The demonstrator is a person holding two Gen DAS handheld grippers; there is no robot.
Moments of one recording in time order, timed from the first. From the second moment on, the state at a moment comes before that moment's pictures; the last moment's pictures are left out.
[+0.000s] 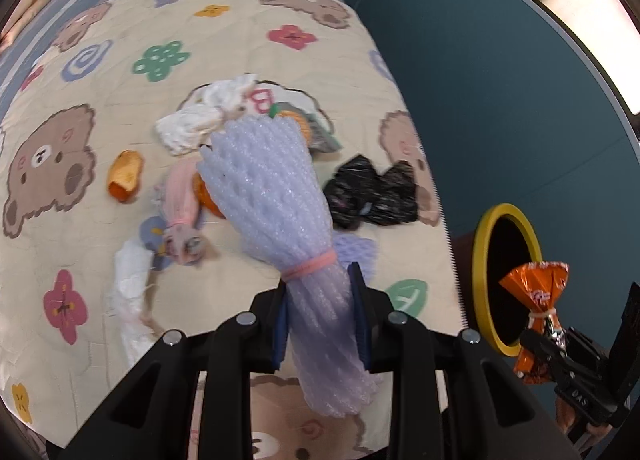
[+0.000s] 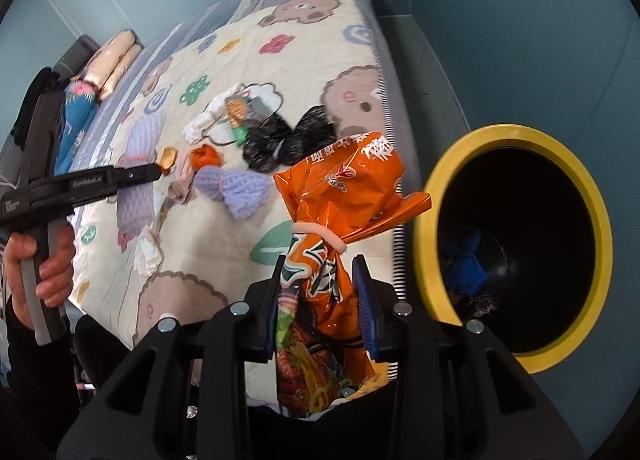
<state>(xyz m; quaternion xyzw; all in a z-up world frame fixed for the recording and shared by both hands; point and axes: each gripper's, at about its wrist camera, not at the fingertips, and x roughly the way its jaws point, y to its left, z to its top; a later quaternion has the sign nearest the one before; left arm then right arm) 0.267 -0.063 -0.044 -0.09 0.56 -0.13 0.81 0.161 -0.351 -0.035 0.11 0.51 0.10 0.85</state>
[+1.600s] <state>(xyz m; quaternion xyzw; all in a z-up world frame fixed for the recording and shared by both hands) 0.257 -0.350 -0.078 -0.01 0.58 -0.32 0.75 0.176 -0.564 -0.071 0.24 0.51 -0.04 0.83</state>
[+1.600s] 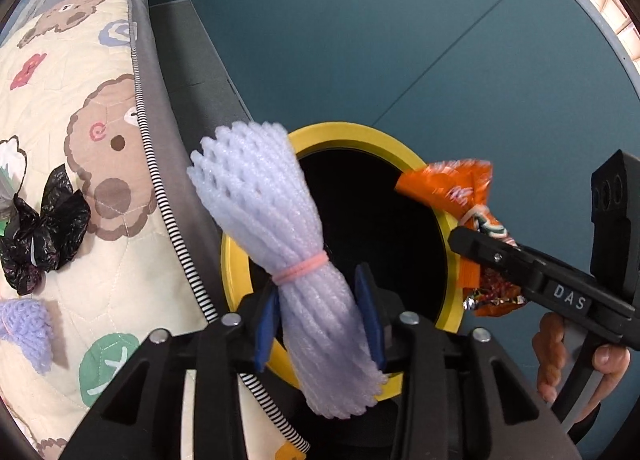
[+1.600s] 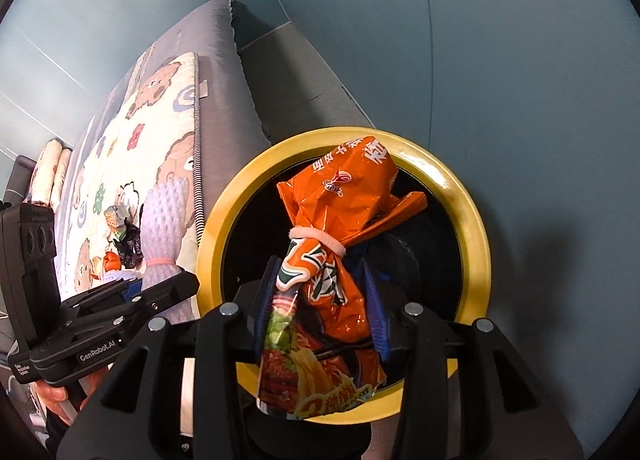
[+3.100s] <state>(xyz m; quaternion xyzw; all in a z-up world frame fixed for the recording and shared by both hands) 0.253 -0.103 -0.057 -0.07 0.56 -0.17 0.81 0.194 -0.389 -0.037 0.14 0.52 0.06 0.84</state>
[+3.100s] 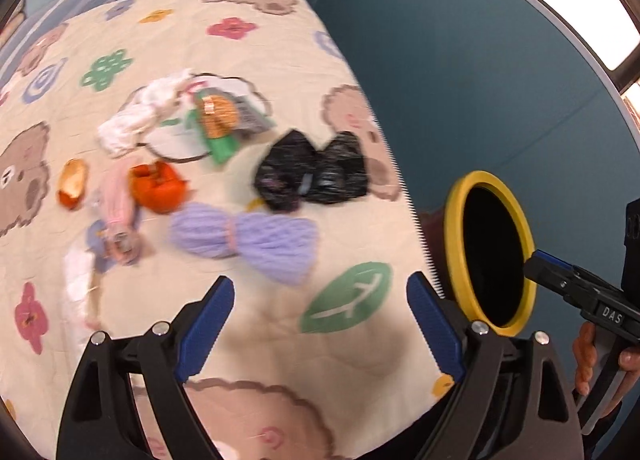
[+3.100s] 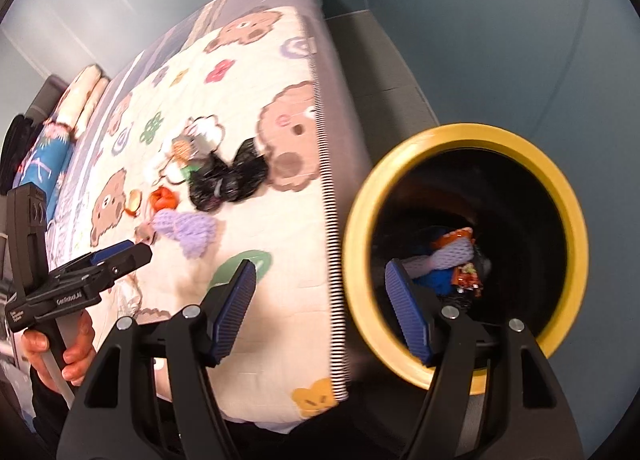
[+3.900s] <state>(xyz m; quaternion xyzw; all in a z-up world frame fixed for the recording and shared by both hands) 0.253 0.042 -0.095 -0.09 0.58 -0.06 0.81 0.243 -0.255 -0.060 0.06 0.57 0.13 0.81</state>
